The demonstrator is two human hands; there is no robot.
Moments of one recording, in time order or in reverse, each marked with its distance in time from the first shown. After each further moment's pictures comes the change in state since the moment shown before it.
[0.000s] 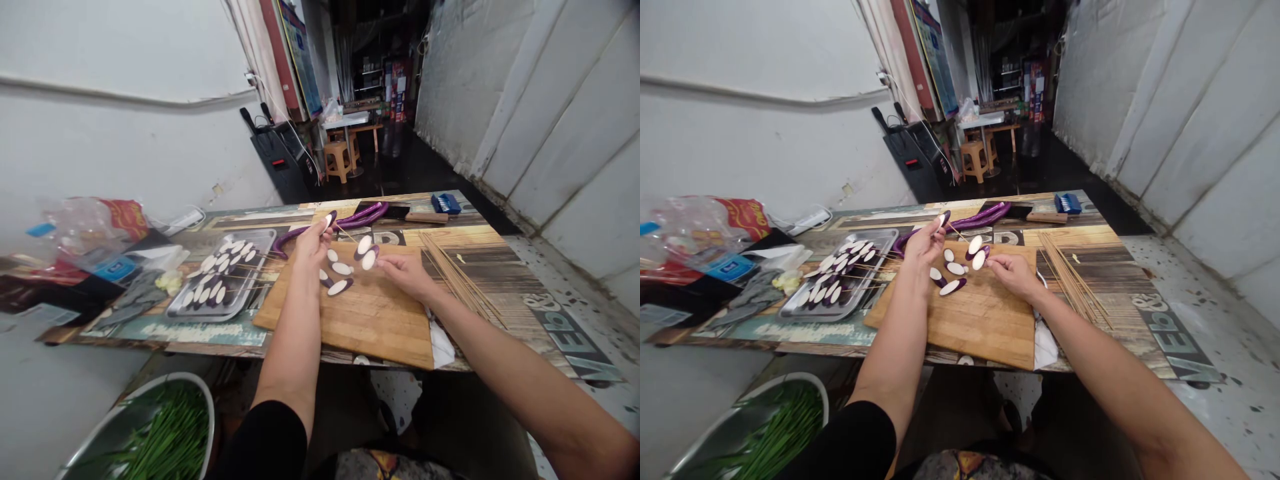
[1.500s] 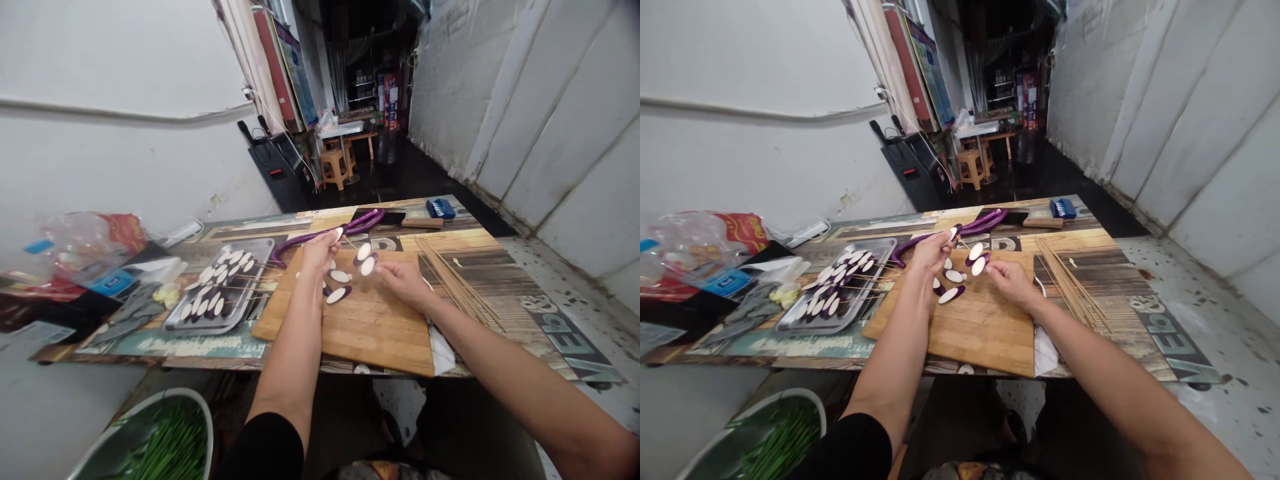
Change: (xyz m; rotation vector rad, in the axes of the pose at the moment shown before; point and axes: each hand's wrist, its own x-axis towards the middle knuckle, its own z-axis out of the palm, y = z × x) left_hand 0.000 -0.021 0.003 0.228 -0.072 0.092; right_hand -0.002 -0.005 0.003 -0.049 0.055 -0.027
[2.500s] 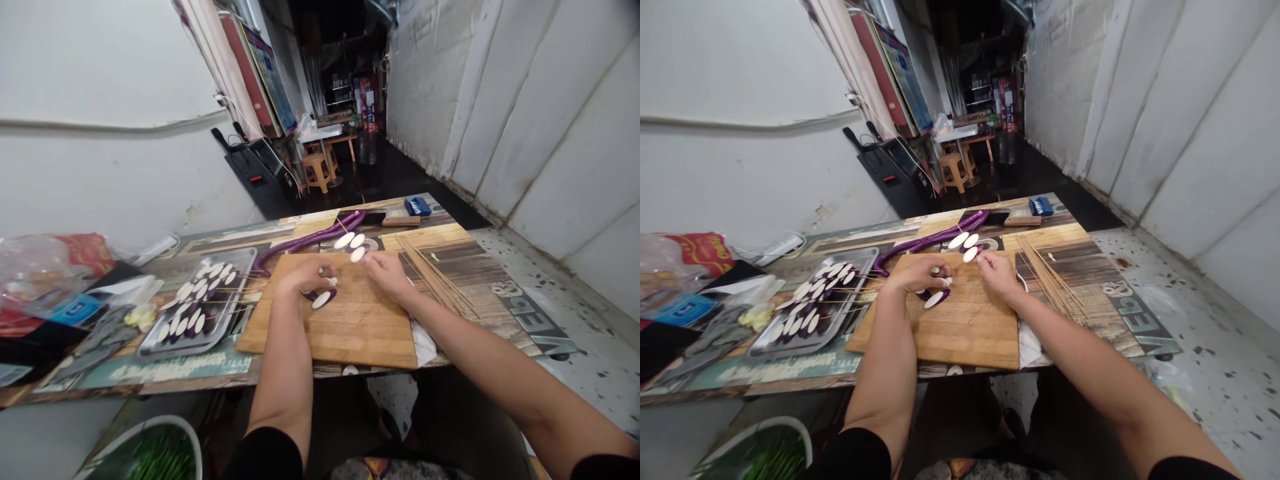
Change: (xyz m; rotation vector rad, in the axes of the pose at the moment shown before) left_hand -0.004 0.011 -0.034 1.518 -0.769 0.314; right_hand 0.007 0.015 0.008 0.150 0.295 0.064
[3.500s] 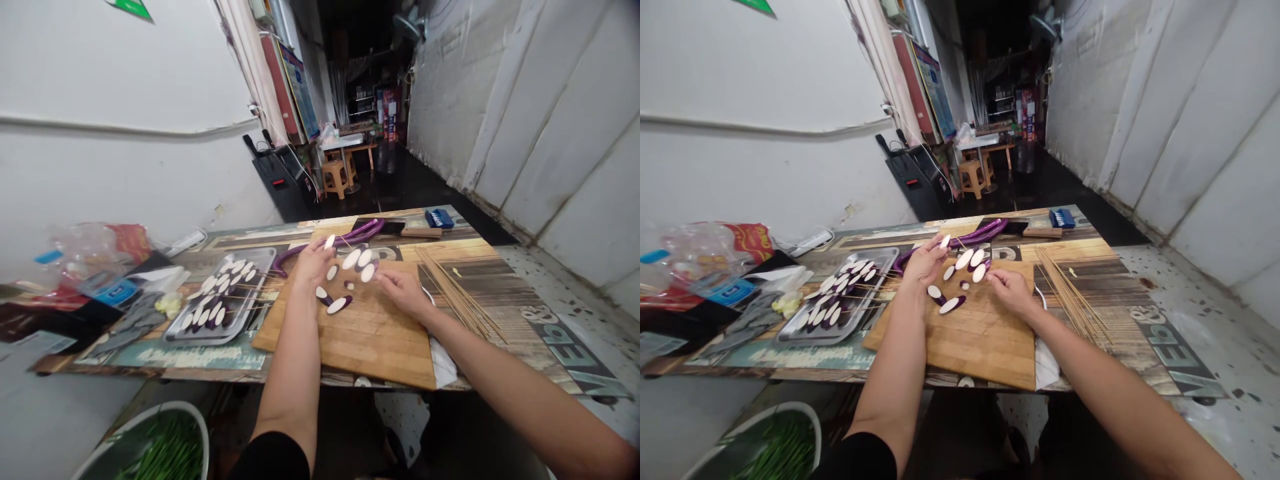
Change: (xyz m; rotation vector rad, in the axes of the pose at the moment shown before) left_hand 0.016 0.005 0.000 -1.524 0.723 -0.186; right_hand -0.005 -0.007 -0.005 -0.106 -0.242 -0.135
